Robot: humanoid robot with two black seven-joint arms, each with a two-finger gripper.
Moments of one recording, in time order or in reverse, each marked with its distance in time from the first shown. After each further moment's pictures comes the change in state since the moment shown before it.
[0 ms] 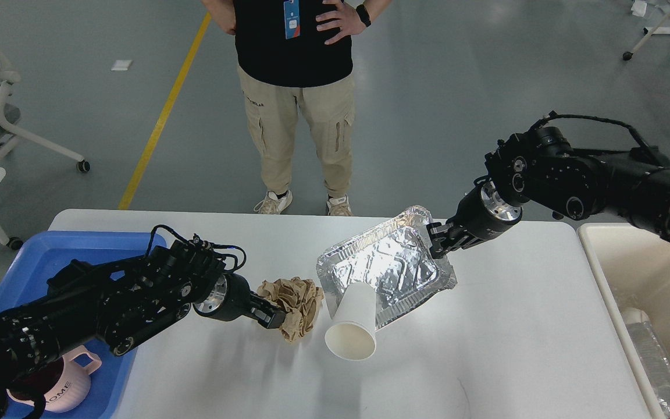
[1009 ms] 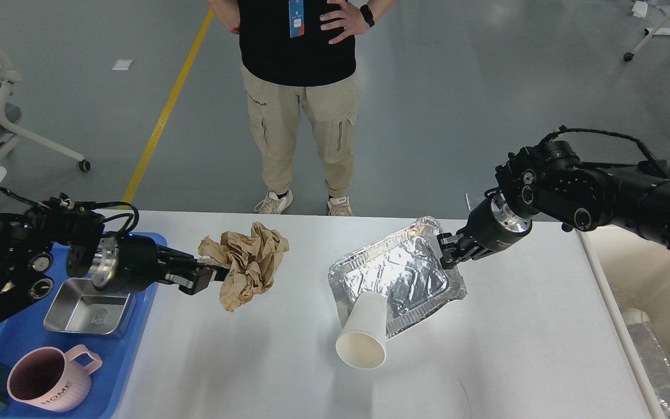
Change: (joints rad) left arm 0.021 0.593 -0.164 -0.598 -0.173 0.014 -0.081; right arm -0.043 -0.019 -0.011 -0.001 -0.002 -0.011 0.000
